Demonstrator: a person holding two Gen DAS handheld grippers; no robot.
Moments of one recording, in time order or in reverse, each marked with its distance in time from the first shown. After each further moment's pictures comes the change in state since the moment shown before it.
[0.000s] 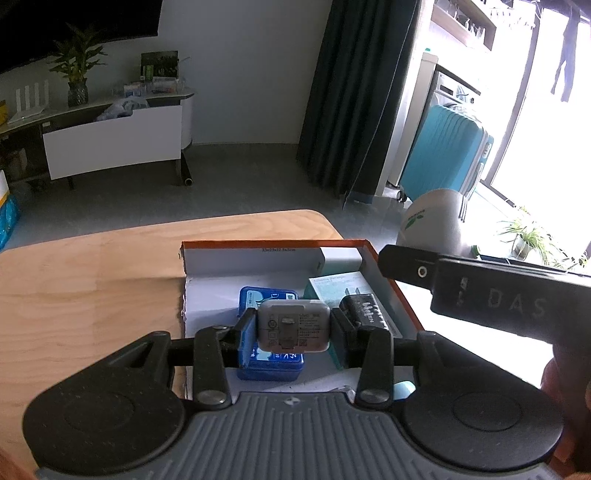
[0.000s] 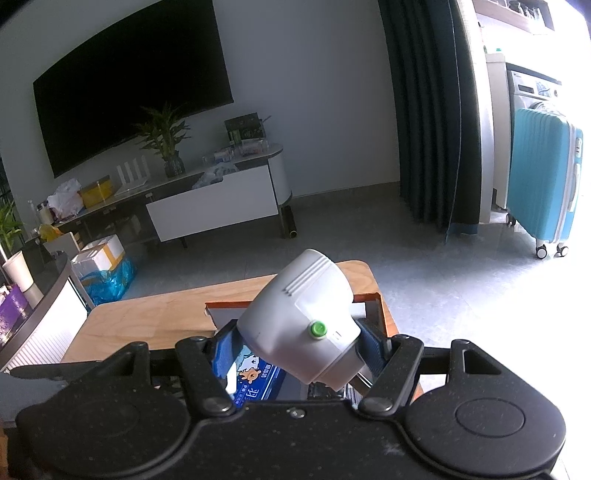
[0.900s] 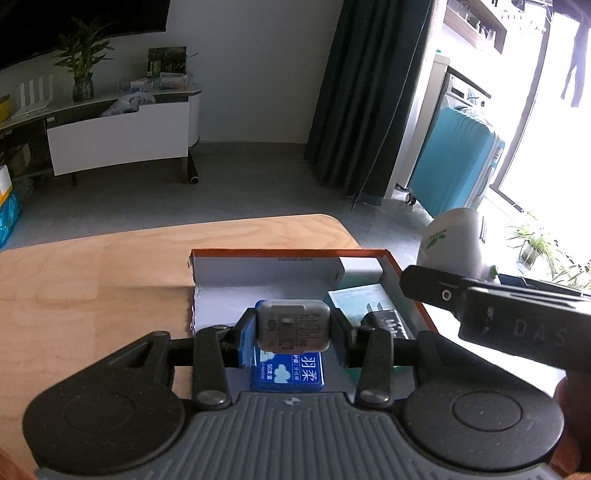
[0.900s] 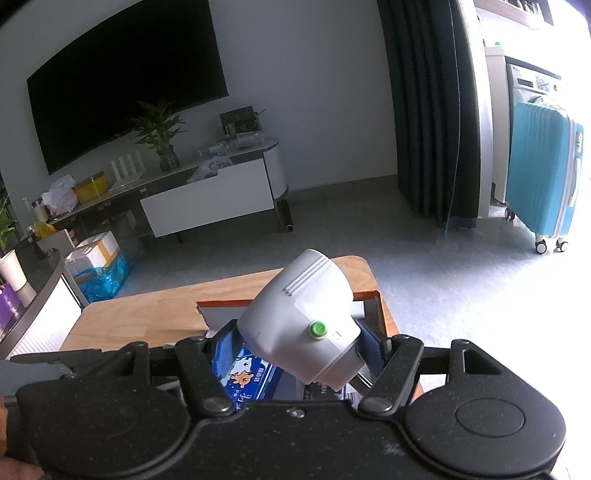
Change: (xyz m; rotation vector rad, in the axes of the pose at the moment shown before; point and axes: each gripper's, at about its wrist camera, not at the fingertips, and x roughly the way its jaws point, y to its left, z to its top) left arm 0.018 0.013 0.011 -0.021 0.005 0.014; right arm 0.020 -0.001 0.000 0.007 0.023 -0.013
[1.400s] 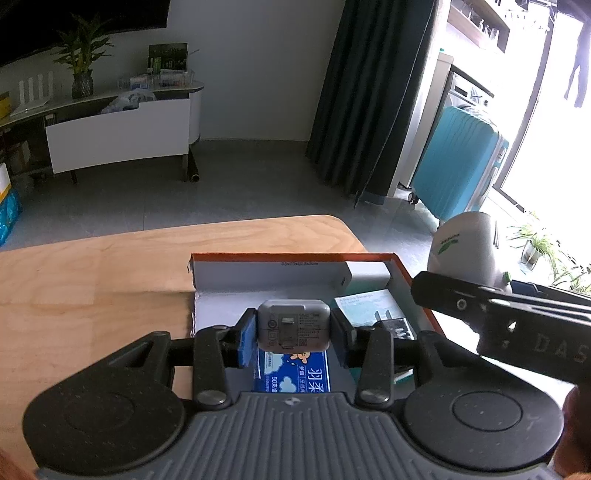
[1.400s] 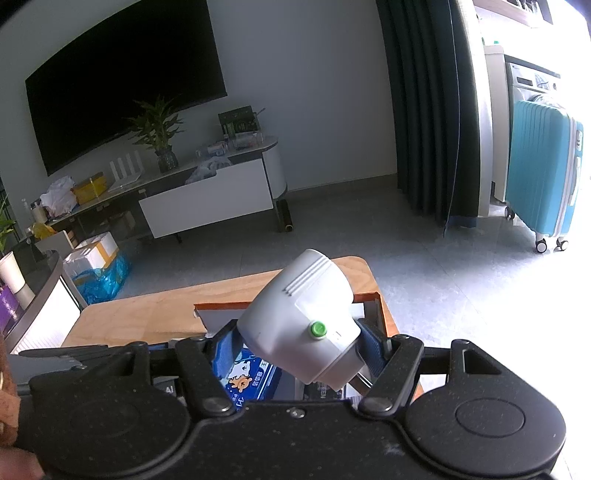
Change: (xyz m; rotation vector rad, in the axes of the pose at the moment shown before) left arm 0.010 0.004 0.005 -0.005 0.006 0.001; right arm 0.006 0.002 0.001 0.000 -0.004 -0.002
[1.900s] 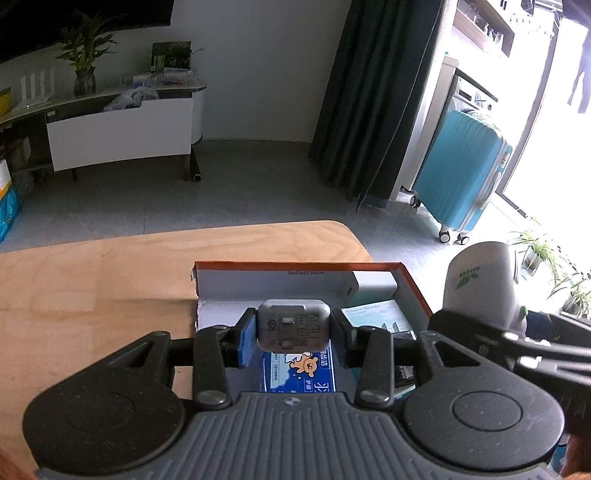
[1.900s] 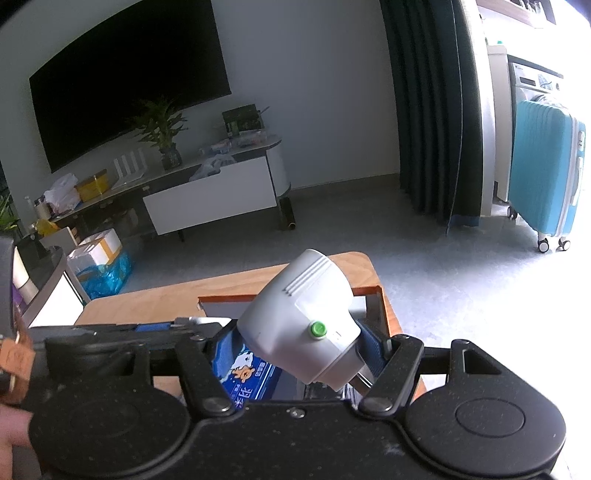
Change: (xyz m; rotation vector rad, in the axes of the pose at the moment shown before) left arm 0.007 0.005 0.007 -0.014 0.002 -0.004; right arm -0.003 0.001 -0.002 -0.005 0.014 0.015
